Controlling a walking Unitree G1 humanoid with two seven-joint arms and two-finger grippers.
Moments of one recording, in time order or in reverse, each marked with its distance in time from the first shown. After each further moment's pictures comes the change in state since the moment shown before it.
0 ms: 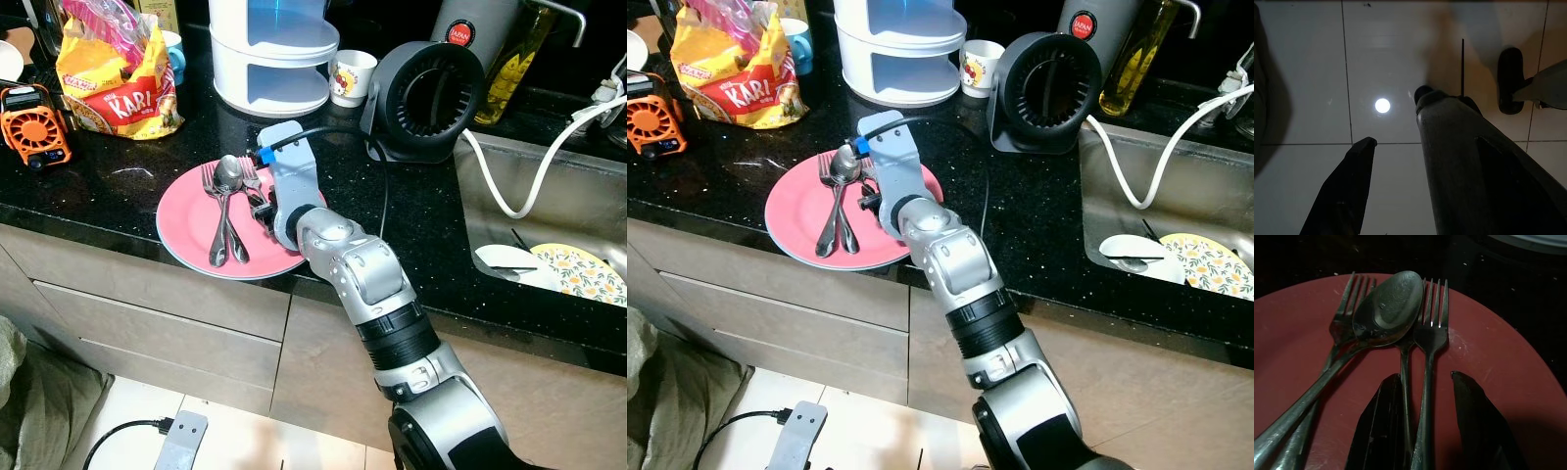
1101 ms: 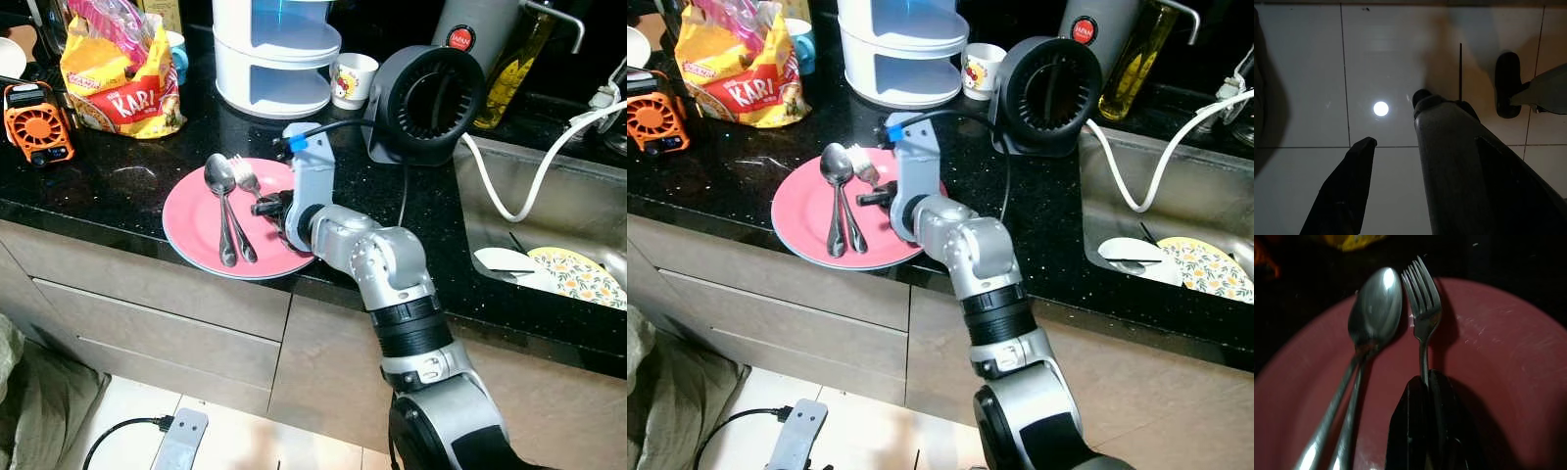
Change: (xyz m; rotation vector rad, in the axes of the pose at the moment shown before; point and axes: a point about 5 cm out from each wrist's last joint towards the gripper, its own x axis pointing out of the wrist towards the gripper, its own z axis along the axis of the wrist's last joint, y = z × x) left arm 0.000 0.000 0.000 0.001 -0.002 0.004; right arm -0.006 -0.018 0.005 0.355 0.025 0.122
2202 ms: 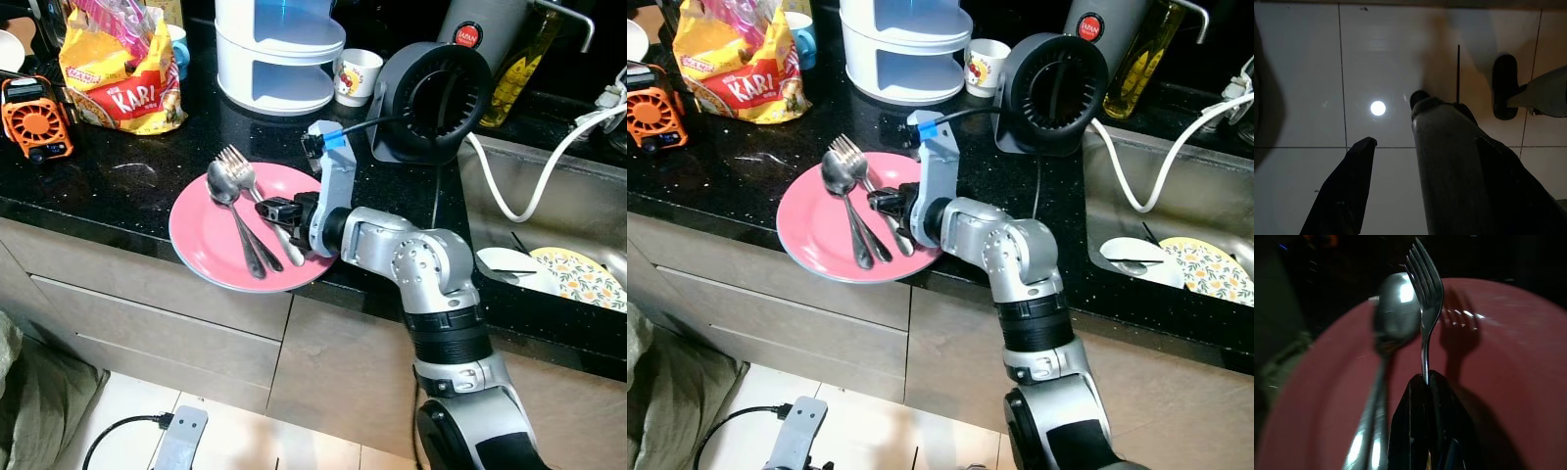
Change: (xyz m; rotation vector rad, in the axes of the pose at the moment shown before) left arm 0.001 0.001 0.008 -0.009 -0.024 0.003; right arm -0.035 -0.016 0.007 -0.116 0.071 0.158
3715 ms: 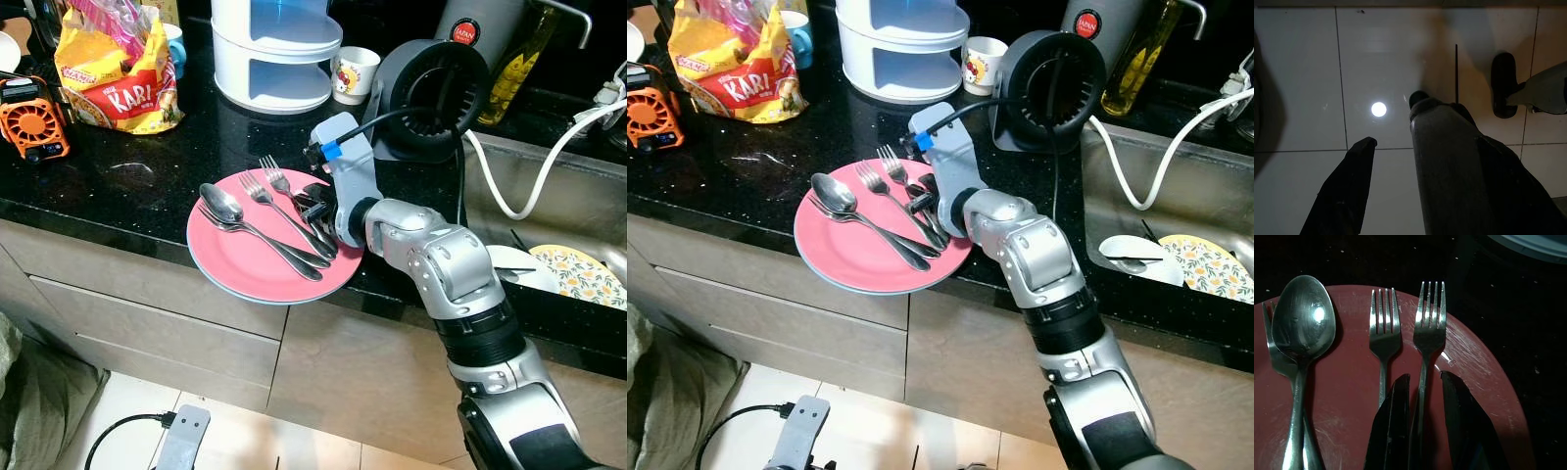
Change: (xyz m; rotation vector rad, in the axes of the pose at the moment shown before) left arm 0.000 -0.002 0.000 0.017 0.003 -0.012; right arm -0.005 -0.009 0.008 -0.347 -0.013 -0.167
